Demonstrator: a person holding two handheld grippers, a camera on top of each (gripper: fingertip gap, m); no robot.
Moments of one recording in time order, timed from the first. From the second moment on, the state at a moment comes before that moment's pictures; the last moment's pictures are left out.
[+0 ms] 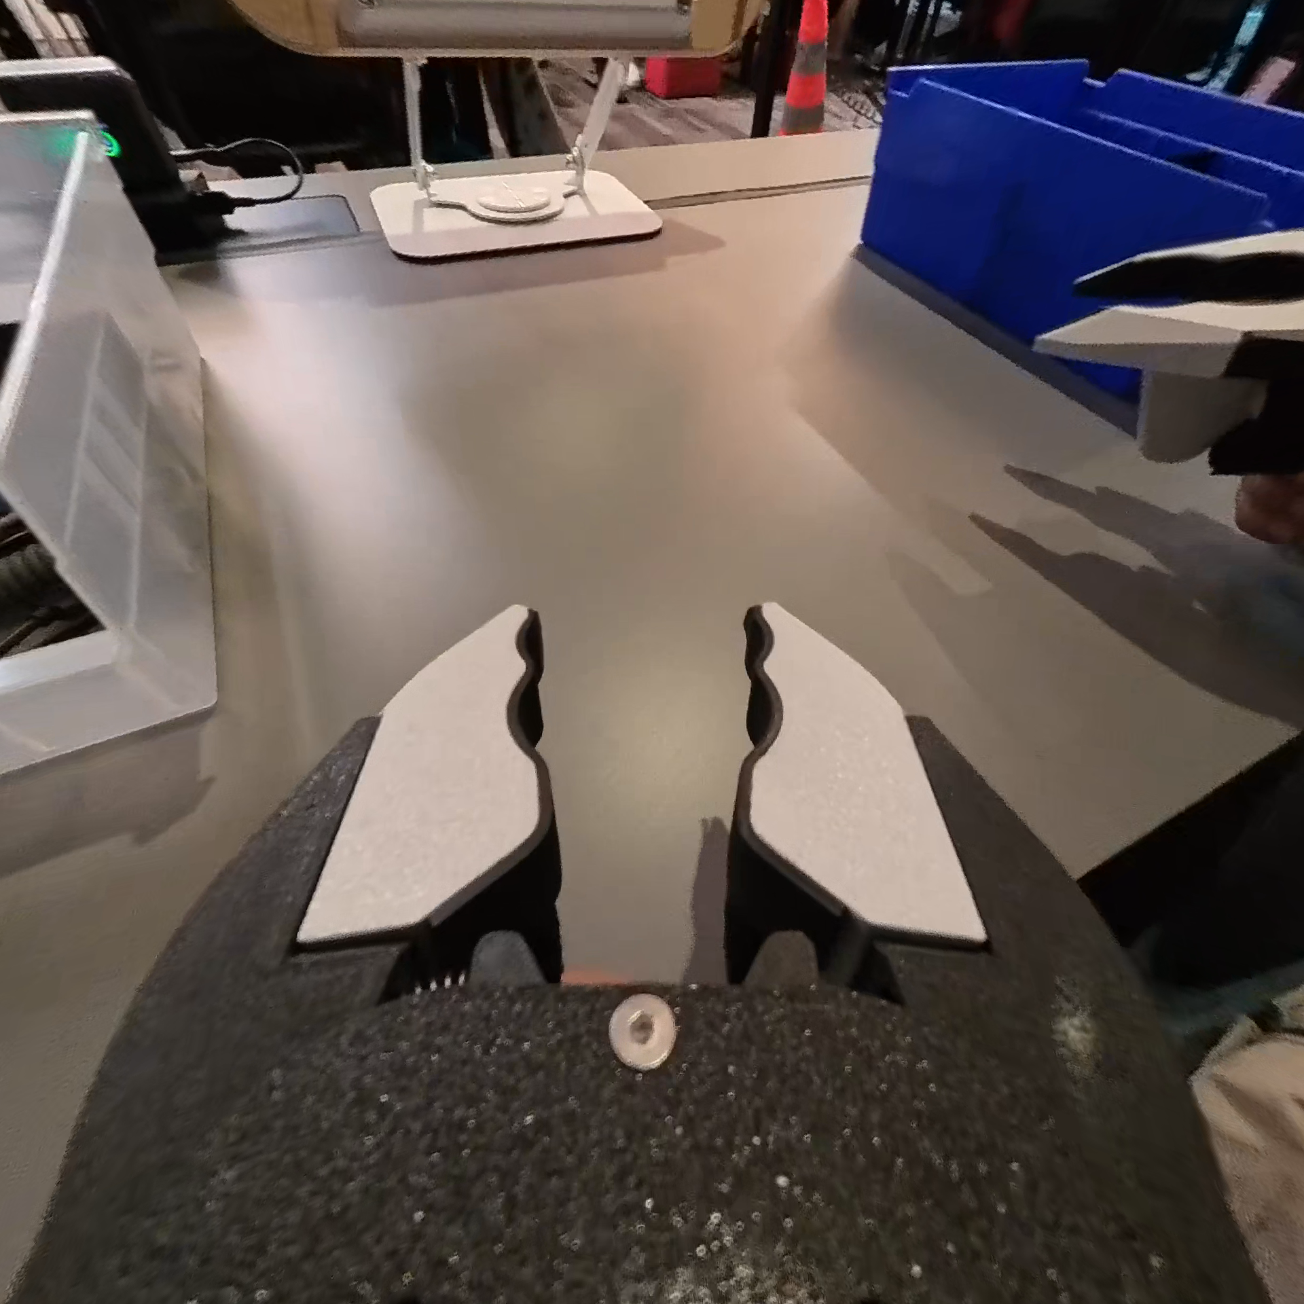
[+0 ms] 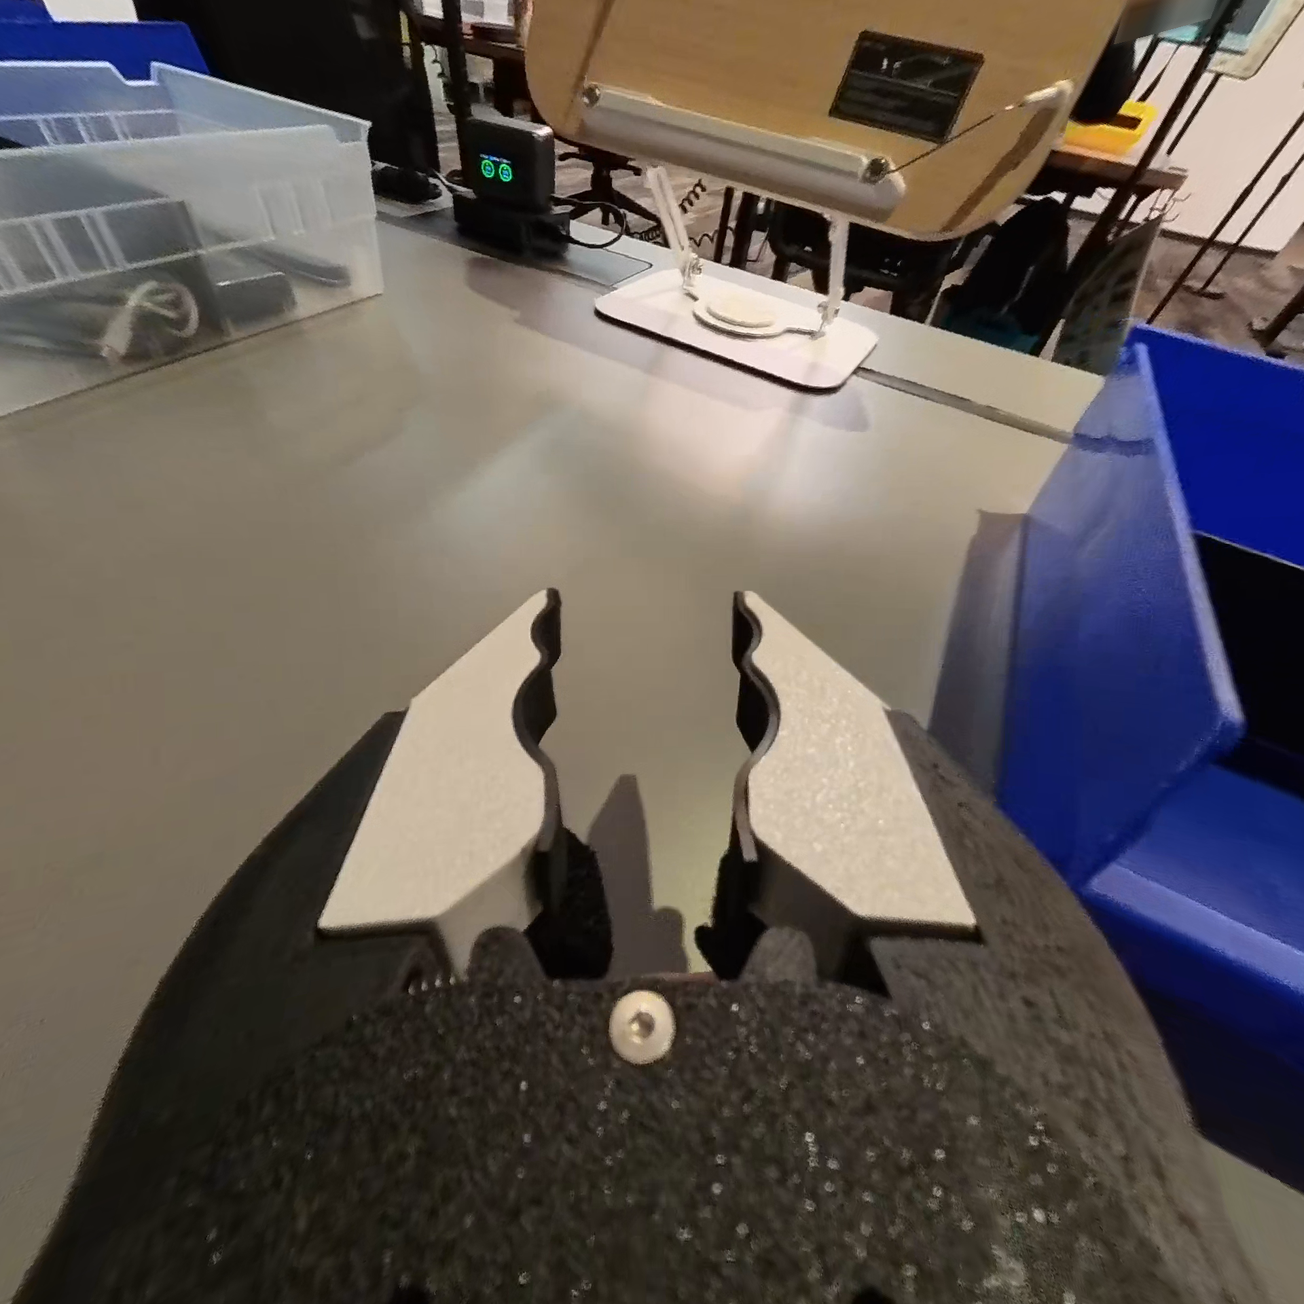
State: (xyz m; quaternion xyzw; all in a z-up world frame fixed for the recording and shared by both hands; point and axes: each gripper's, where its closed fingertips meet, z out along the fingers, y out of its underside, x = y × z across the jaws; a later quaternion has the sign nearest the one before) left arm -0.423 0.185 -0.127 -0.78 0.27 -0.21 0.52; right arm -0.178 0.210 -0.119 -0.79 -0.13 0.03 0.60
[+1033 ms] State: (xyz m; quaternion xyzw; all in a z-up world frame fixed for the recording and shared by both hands) left arm -0.601 0.489 -0.073 -0.72 0.67 0.05 0.18; right arm -0.202 0.201 -0.110 -0.77 -0.18 0.09 0.60
